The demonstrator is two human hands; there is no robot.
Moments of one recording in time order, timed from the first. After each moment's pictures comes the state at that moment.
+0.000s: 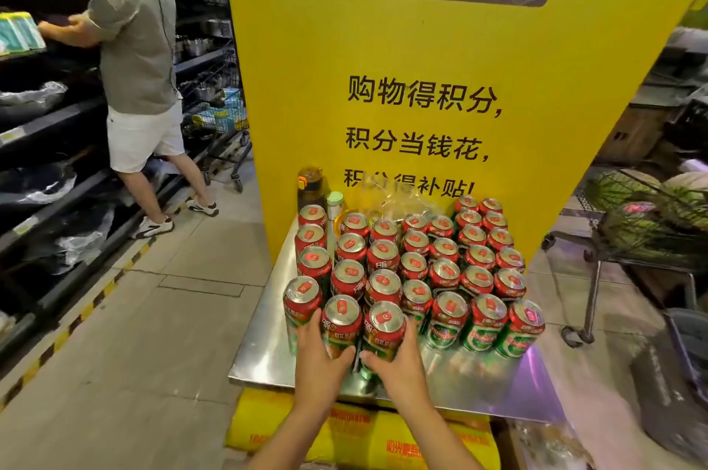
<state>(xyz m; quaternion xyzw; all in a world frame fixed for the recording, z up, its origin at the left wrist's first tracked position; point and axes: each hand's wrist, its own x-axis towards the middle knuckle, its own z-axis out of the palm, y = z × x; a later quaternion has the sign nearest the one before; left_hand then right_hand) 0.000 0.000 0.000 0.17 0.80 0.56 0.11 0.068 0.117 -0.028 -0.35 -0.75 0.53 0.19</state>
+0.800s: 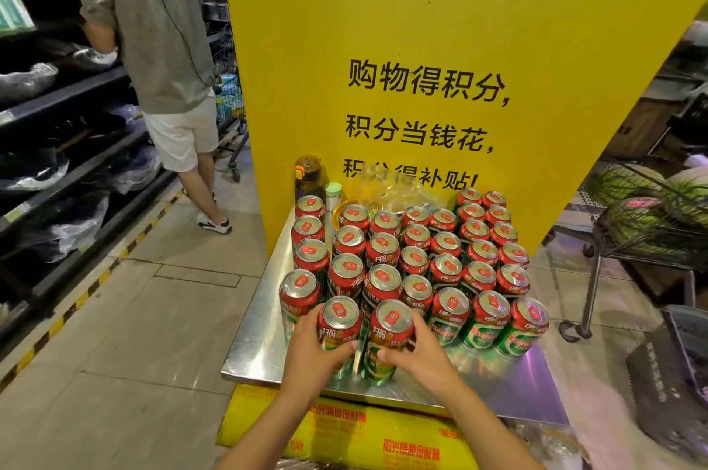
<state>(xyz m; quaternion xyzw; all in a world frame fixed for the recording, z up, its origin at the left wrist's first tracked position) -0.018 -0.001 0.003 0.20 0.80 0.54 0.16 0.085 0.154 0.012 -0.27 -0.76 0.59 0.07</state>
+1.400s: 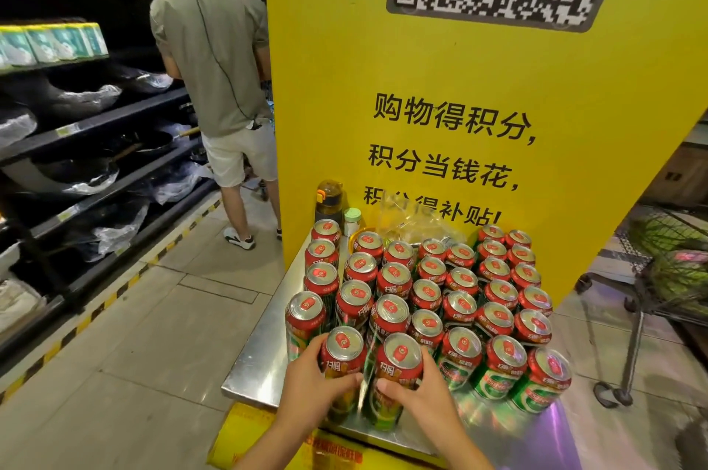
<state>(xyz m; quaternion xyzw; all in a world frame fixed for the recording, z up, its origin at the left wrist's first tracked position) -0.006 0.000 0.018 0.17 0.80 0.56 0.16 0.089 0.154 0.012 -0.26 -0.76 0.59 0.09</state>
